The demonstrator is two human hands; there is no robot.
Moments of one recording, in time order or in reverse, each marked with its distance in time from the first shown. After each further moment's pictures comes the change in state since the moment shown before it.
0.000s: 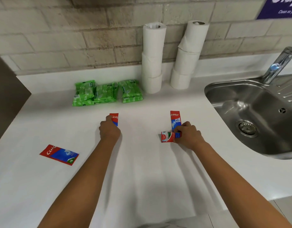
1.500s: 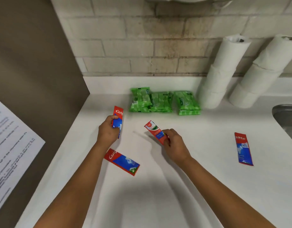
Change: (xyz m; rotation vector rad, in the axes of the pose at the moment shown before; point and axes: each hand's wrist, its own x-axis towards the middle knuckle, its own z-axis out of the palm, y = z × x) left_hand 0.061 -0.140 -0.147 -0.438 0.140 -0.011; right_hand 0.017 -0.241 0.067 0.521 0.143 -0.436
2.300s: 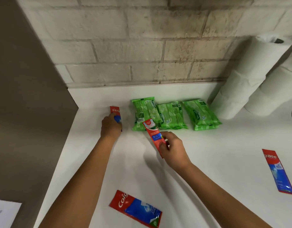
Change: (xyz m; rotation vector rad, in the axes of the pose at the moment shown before) left_hand 0.180 -0.011 0.032 0.233 -0.105 0.068; right_hand 0.104 -0.023 0.055 0.141 0.111 0.119
